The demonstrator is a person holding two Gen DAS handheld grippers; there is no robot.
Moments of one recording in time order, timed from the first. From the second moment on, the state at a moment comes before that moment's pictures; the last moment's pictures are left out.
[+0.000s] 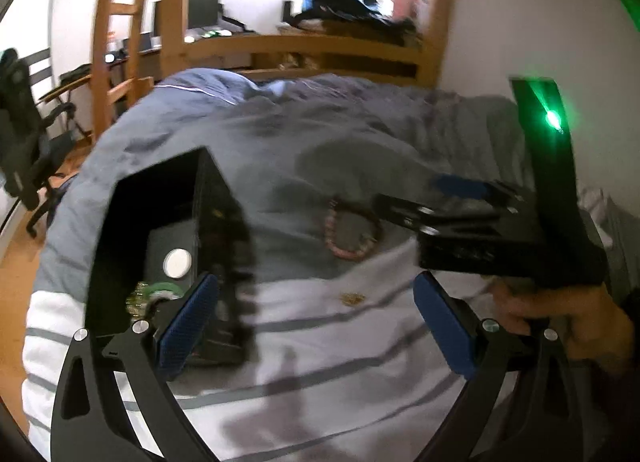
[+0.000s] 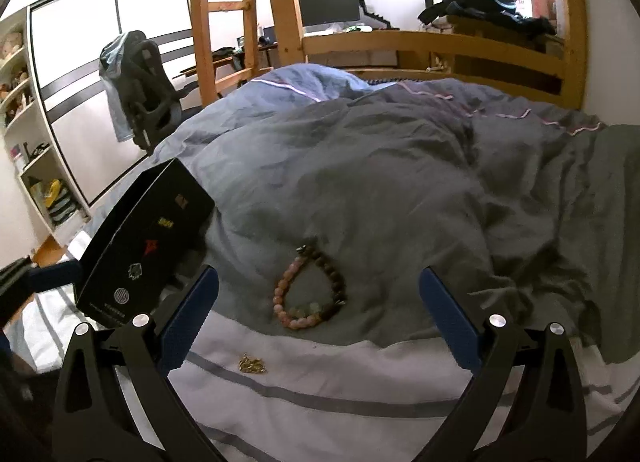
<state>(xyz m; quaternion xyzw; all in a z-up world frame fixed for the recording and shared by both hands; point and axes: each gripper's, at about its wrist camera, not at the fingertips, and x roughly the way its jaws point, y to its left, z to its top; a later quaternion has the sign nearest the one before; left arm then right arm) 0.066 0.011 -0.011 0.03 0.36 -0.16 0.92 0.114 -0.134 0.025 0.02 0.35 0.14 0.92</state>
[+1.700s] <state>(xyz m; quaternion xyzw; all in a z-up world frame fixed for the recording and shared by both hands) 0.117 -0.038 -0.073 0.05 0.47 -0.23 0.85 0.143 -0.157 -0.003 0.17 0.38 0.21 0.88</state>
